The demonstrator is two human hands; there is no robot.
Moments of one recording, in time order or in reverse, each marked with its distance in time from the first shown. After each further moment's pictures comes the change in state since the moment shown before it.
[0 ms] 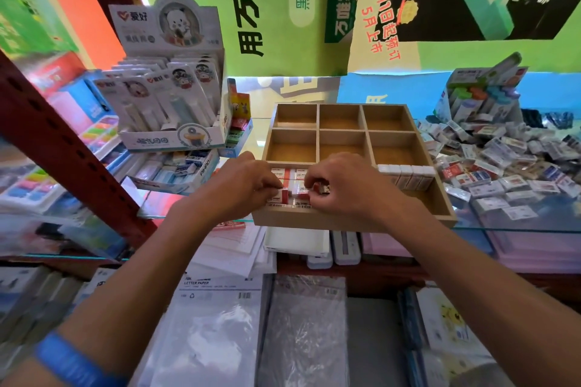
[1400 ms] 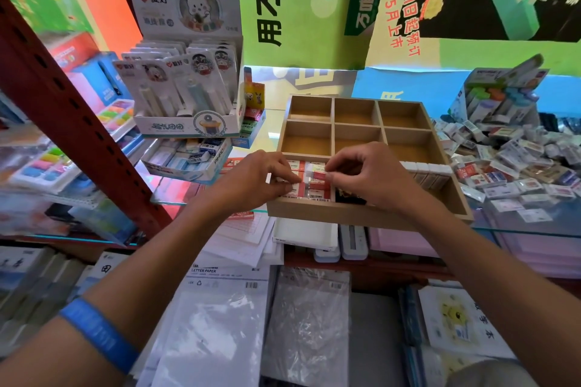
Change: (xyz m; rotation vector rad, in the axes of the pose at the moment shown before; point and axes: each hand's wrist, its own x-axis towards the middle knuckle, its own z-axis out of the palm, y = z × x) left_hand -0.003 -0.018 0.017 -0.403 0.020 -0.022; right_hand -0.005 0.014 0.005 0.427 0.112 0.163
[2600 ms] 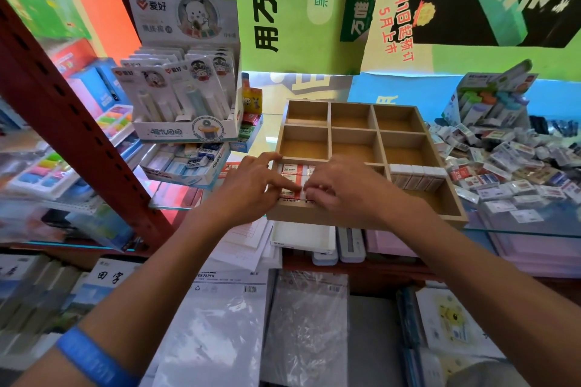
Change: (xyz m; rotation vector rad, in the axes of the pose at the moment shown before) left_hand -0.011 0.010 0.002 0.282 -0.015 -0.088; right_hand 0.009 -0.028 0.013 -0.607 -0.288 -0.111
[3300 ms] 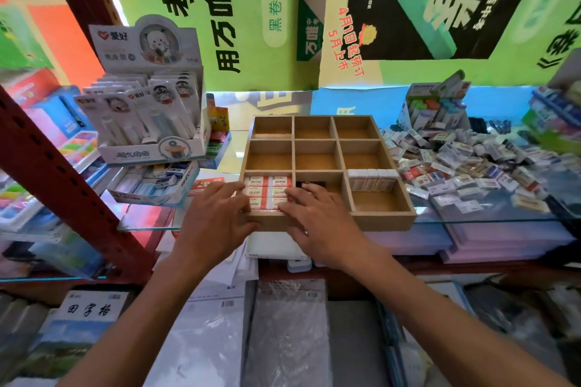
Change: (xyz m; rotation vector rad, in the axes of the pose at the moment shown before) left_hand -0.029 0.013 0.028 0.189 0.238 0.011; right_hand -0.053 -0.015 0.040 0.057 0.164 0.187
